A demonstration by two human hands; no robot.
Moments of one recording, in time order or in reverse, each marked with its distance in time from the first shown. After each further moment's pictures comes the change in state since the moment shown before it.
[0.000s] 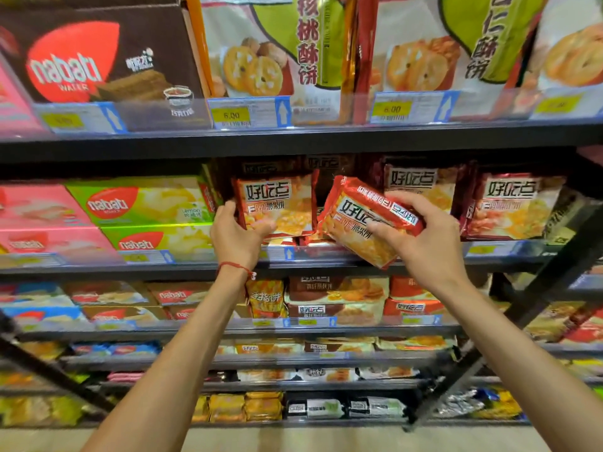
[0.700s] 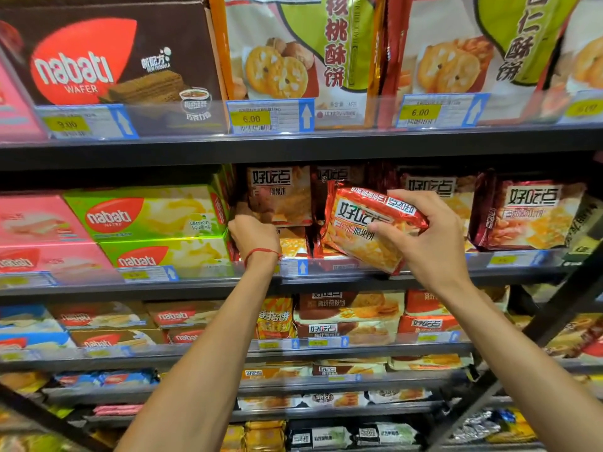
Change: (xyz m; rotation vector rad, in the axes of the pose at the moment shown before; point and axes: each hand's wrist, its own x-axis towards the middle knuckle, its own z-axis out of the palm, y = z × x) left_hand 0.023 -0.001 0.031 0.170 -0.284 -0.269; right_hand 0.018 0.010 0.034 -0.148 0.104 -0.157
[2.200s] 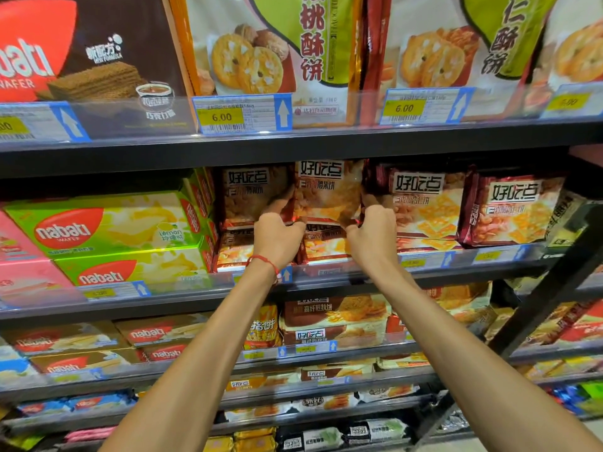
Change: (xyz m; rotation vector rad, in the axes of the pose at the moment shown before) left_hand -0.011 0.038 0.016 -0.271 -0.138 0.359; right_hand 0.029 0.017 0.073 -0.325 -0.027 0.410
